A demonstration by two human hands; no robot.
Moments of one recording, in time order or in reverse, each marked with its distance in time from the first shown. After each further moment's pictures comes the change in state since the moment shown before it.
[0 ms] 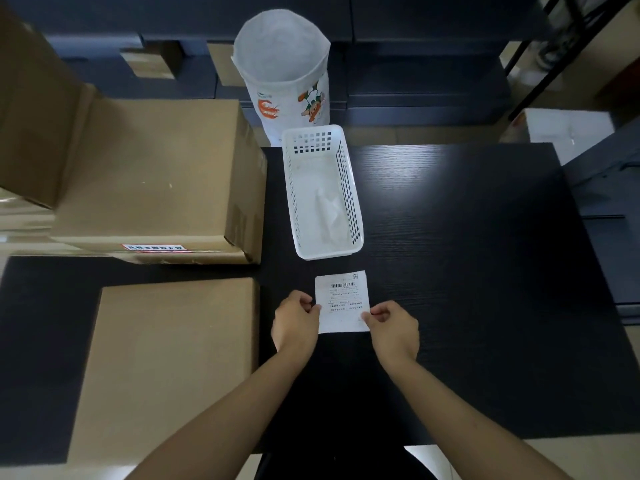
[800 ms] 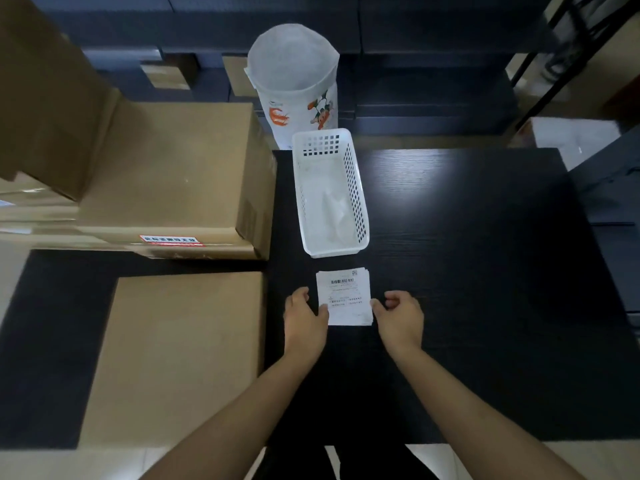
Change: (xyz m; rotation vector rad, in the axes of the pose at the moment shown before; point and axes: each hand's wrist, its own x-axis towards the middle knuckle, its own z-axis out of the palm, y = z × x) left_hand -0.014 -0.006 0.003 -0.178 -0.022 0.078; right_hand 0.010 0.000 0.000 0.125 0.036 -0.079
